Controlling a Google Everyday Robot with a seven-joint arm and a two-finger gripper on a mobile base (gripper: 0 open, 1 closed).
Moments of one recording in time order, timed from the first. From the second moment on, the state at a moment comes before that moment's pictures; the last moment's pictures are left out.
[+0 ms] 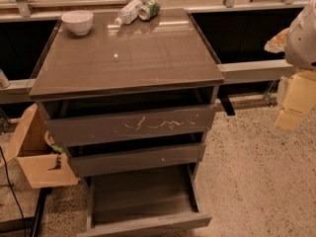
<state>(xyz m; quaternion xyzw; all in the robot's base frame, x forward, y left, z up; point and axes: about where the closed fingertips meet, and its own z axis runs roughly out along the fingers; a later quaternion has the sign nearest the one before) 0.438 -0.217 0.976 -0.60 0.78 -0.03 0.16</state>
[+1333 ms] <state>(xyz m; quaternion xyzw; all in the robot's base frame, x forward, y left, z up) 0.430 -0.246 0.884 -0.56 0.81 0.01 0.19</state>
